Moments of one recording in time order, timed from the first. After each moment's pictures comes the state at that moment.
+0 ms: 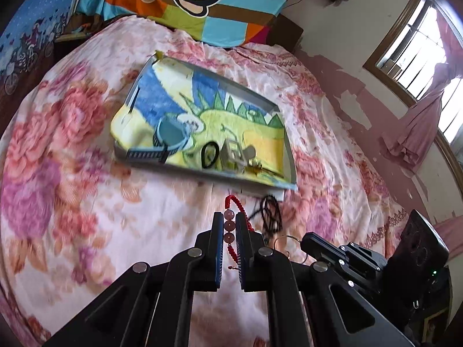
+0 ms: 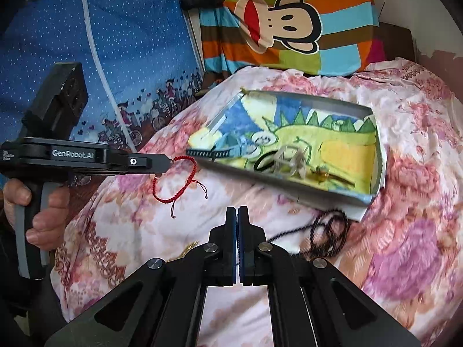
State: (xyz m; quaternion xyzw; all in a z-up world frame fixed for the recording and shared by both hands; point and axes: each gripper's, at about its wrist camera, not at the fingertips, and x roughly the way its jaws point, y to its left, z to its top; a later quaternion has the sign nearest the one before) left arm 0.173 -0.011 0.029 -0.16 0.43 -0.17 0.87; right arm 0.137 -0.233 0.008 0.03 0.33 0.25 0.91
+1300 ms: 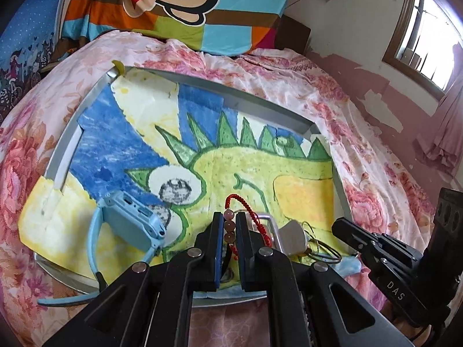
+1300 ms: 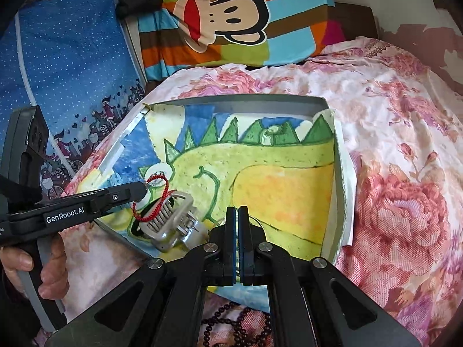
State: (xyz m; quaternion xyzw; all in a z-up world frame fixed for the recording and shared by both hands) left arm 0.321 -0.070 -0.030 -0.10 0.40 -0.12 0.90; right arm 0.295 -0.281 -0.045 0.07 0.35 0.15 0.92
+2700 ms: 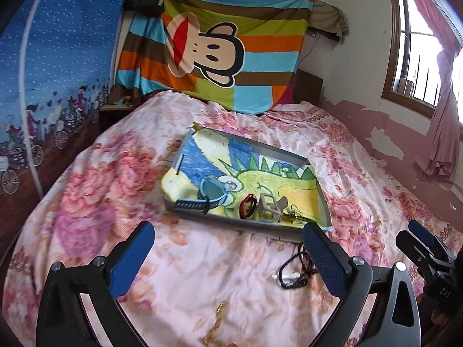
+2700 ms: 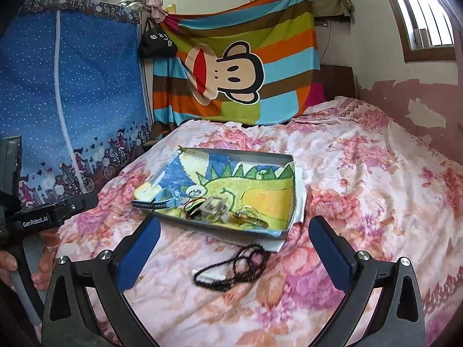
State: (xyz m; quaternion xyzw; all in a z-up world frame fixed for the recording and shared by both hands) left arm 0.106 -0.019 0.048 -0.09 0.27 -0.03 0.96; right arm 0.090 -0.297 0.052 0.05 0.22 0.10 0.97
